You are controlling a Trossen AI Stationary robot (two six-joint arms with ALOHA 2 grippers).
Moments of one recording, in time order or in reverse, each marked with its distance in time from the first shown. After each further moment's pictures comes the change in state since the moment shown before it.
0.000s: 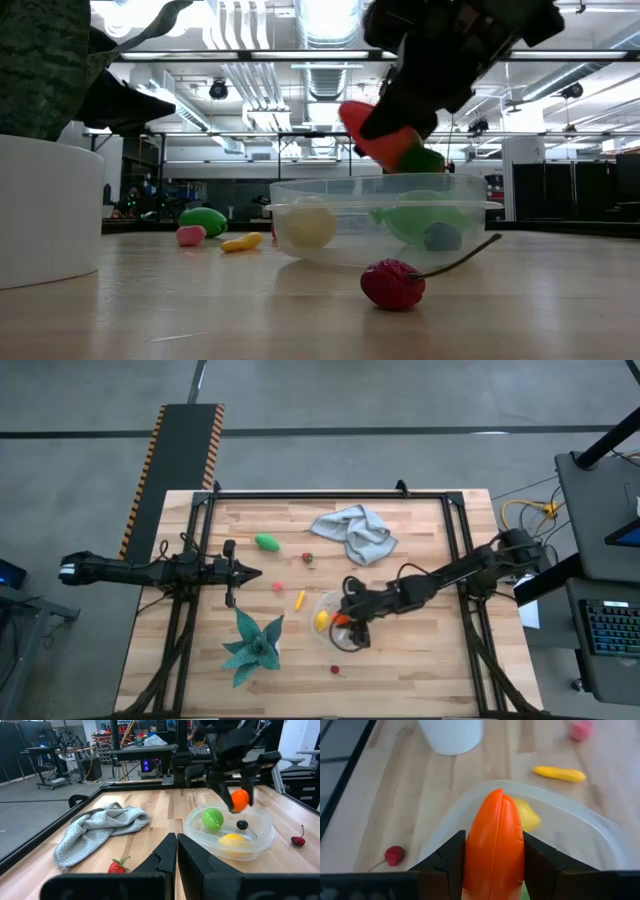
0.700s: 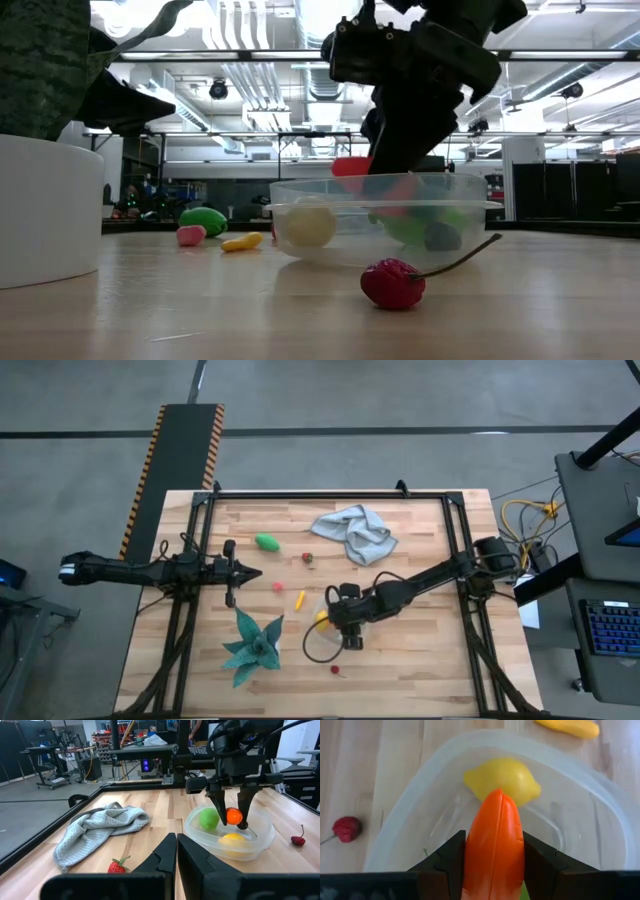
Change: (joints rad) left arm 0.000 0.000 0.000 -0.001 0.000 -0.001; right arm -0.001 0.185 0.261 -0.388 0.029 -0.037
